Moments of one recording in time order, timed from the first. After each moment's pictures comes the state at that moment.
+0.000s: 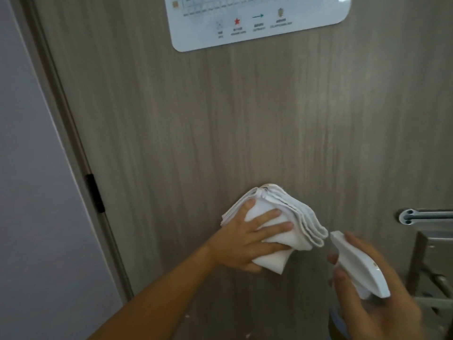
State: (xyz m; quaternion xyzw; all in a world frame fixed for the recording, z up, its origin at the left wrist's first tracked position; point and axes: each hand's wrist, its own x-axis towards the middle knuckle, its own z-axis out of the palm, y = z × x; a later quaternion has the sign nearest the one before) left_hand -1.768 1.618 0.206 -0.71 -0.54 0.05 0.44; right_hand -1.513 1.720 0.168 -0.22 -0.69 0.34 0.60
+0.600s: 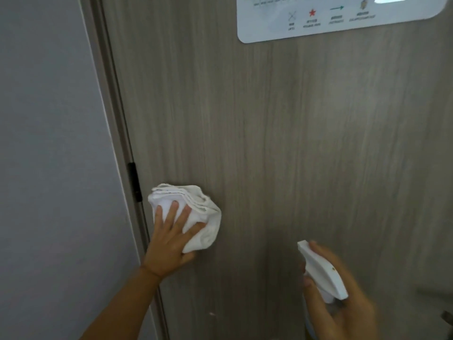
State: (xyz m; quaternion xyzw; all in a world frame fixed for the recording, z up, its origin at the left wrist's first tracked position) left_hand -1.903 1.417 0.146 -0.47 -0.74 -0.05 0.48; right_hand -1.569 1.621 0.173 -0.08 -0.70 0.47 0.54
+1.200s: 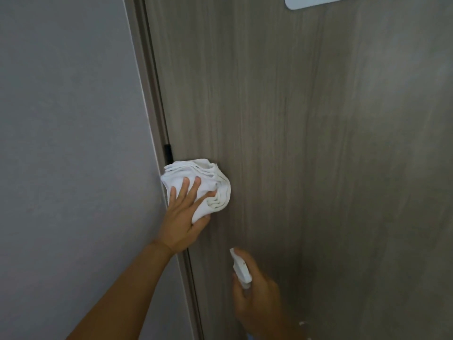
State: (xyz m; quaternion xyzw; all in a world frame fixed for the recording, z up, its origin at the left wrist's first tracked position) left_hand -1.896 1.366 0.168 -0.44 -0.81 -0.21 0.33; right_hand -1.700 1.524 0.067 -0.04 -0.83 0.44 0.35
